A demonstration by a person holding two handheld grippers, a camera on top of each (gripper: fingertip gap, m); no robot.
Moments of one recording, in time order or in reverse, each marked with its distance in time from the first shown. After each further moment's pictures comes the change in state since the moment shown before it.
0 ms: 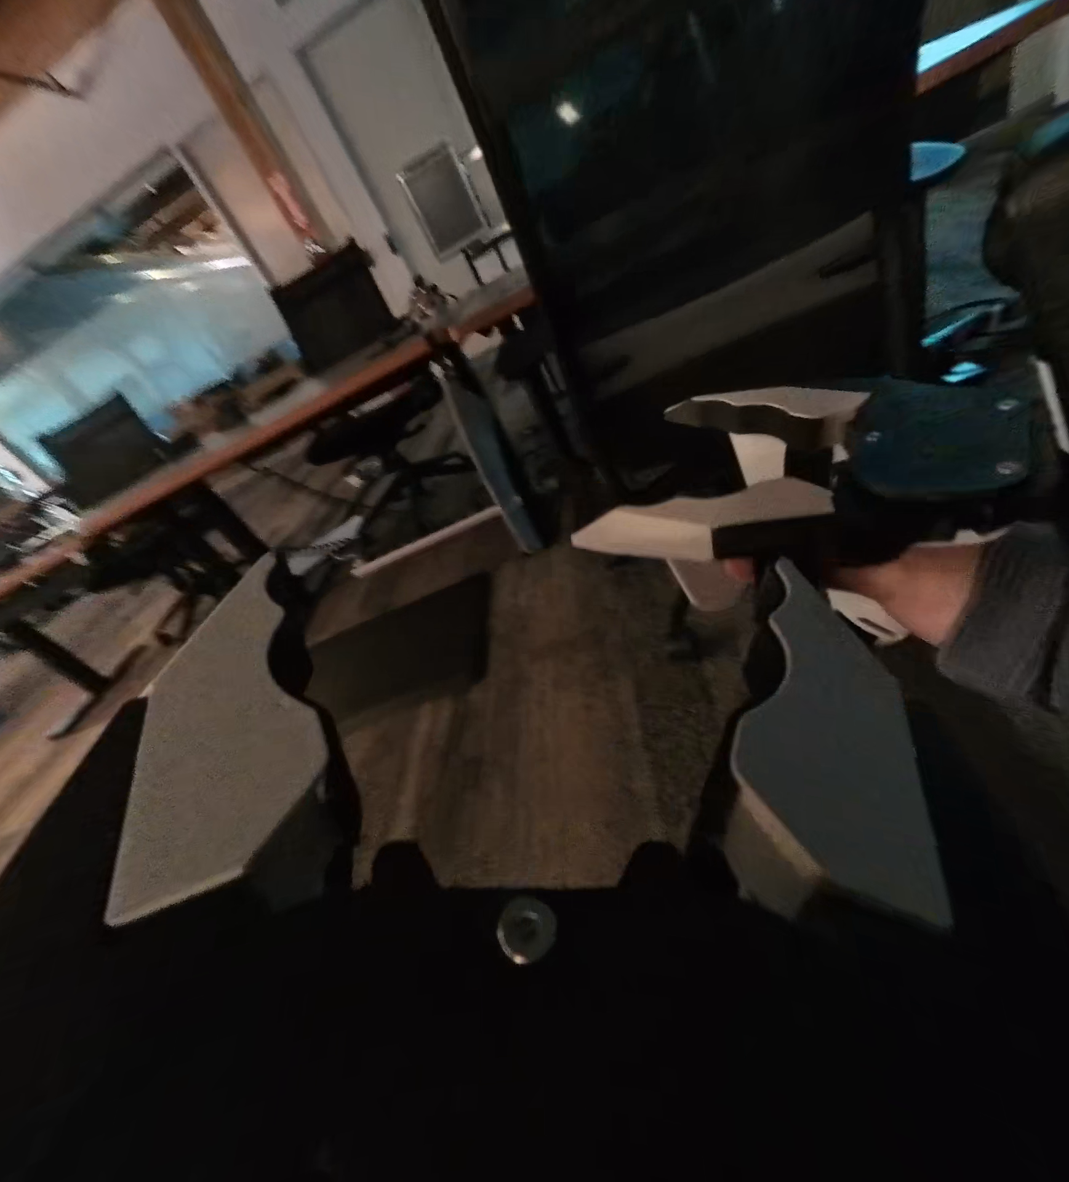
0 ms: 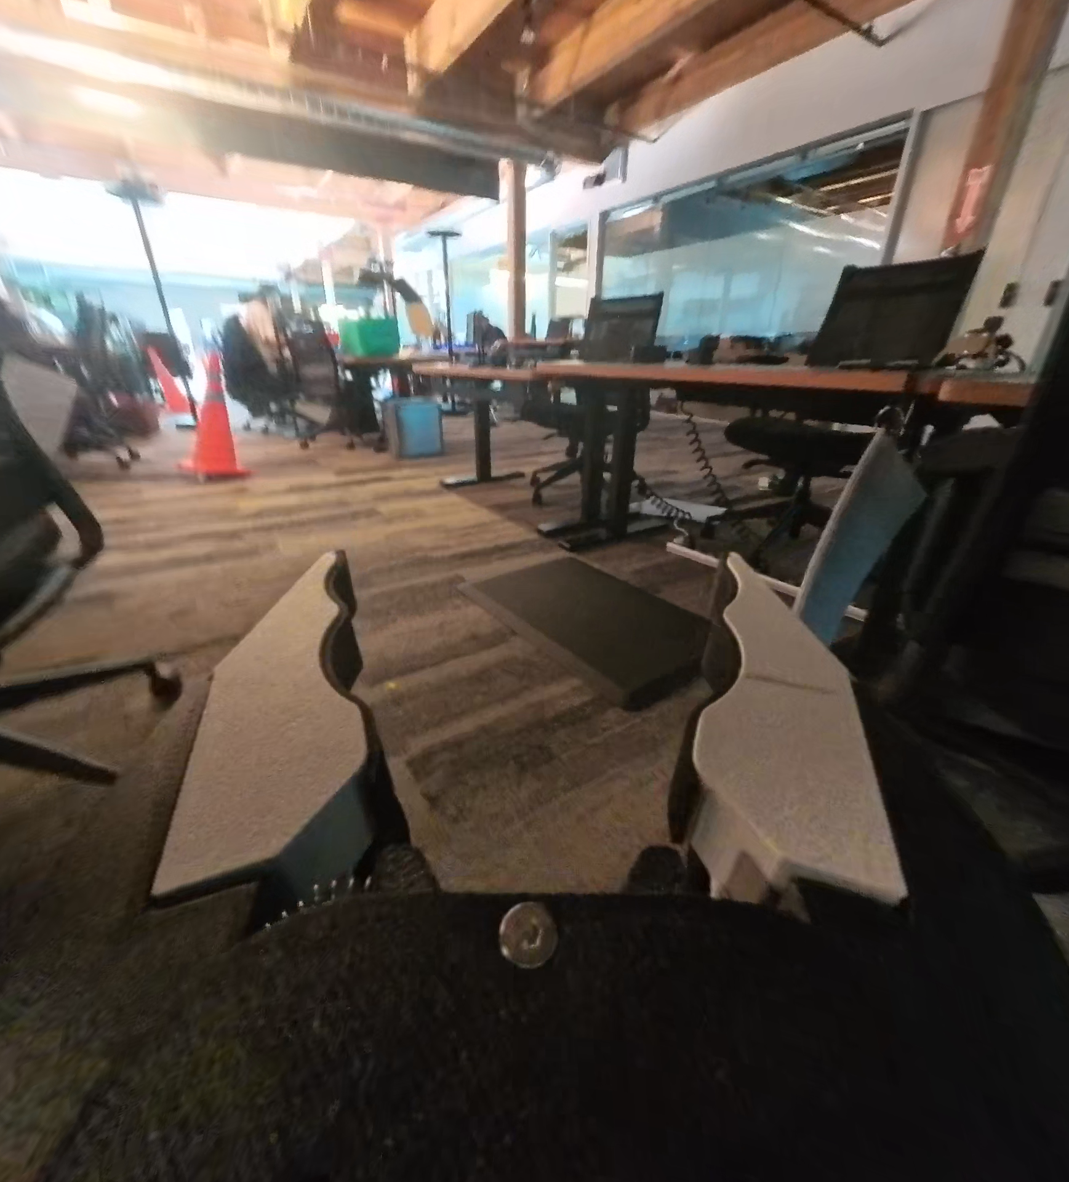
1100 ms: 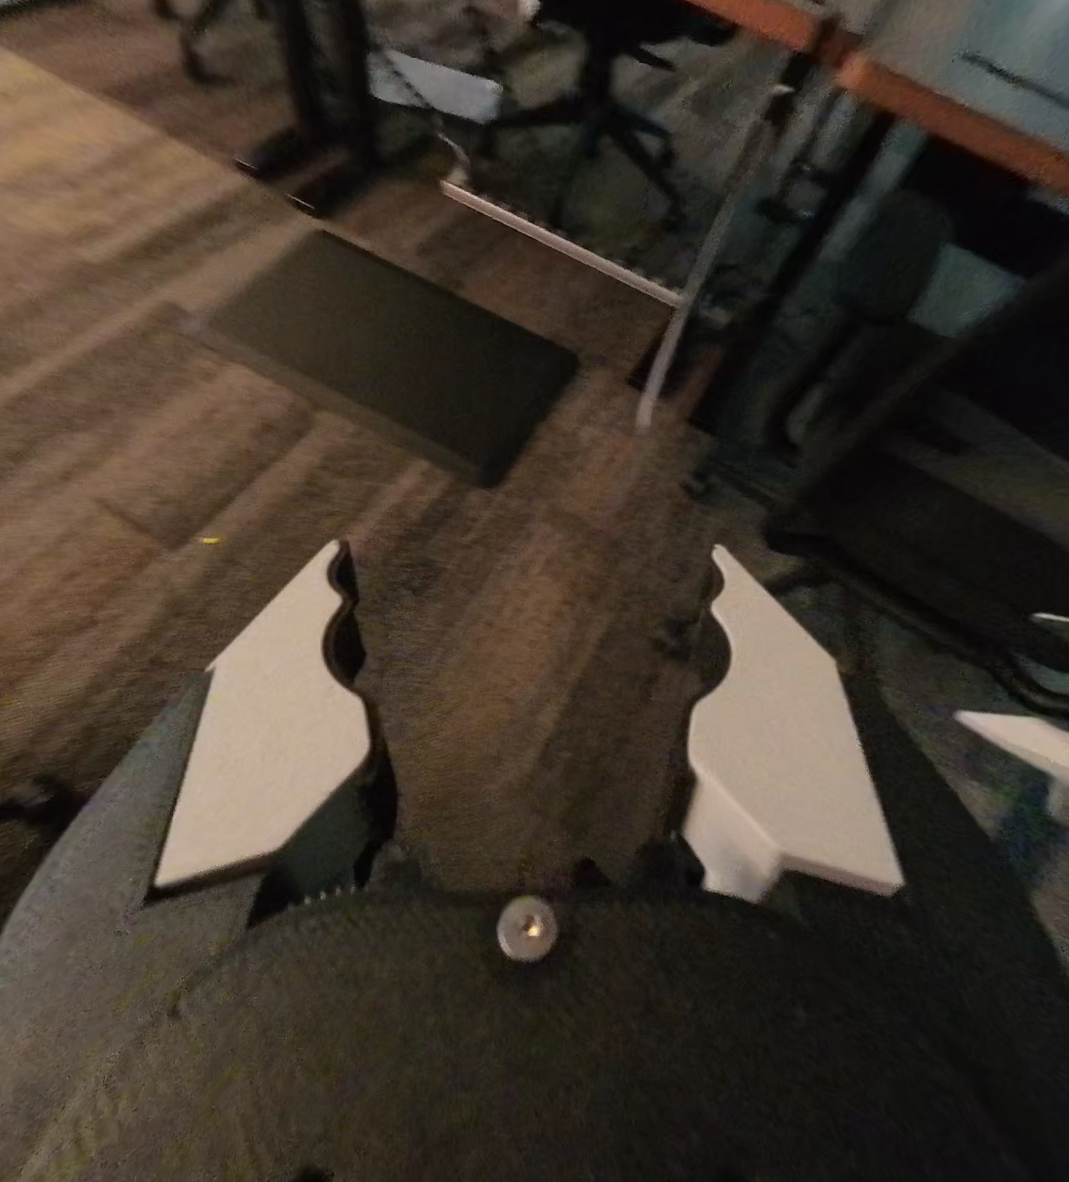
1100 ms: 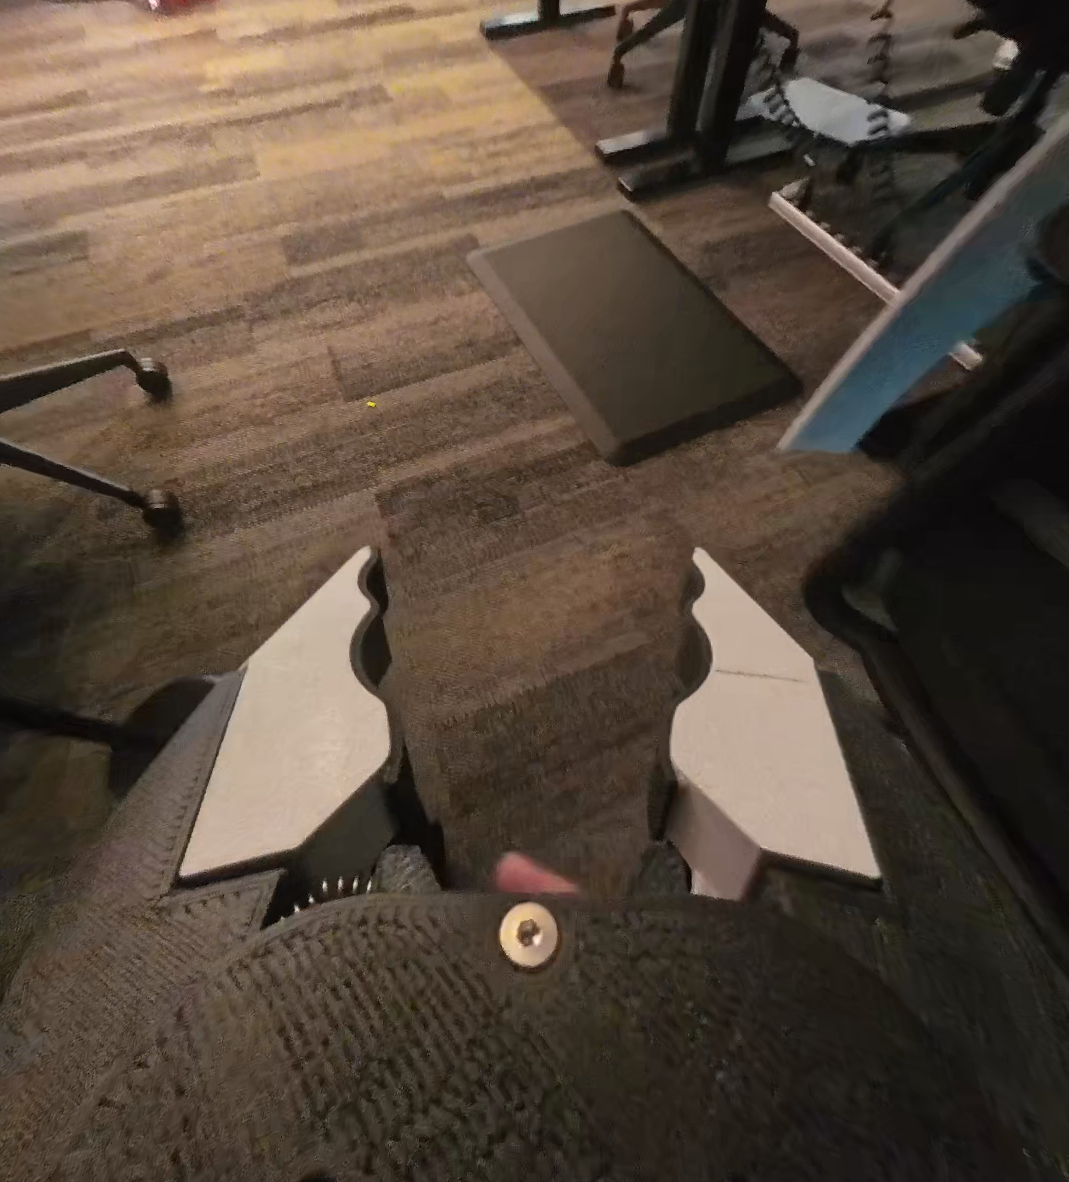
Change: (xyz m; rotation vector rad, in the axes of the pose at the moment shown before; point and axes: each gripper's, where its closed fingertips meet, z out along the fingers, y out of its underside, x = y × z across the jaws) left arm -0.215 0.017 0.193 -0.545 -0.330 -0.717; right arm 0.179 0.005 0.121 -0.684 -0.192 -0.025
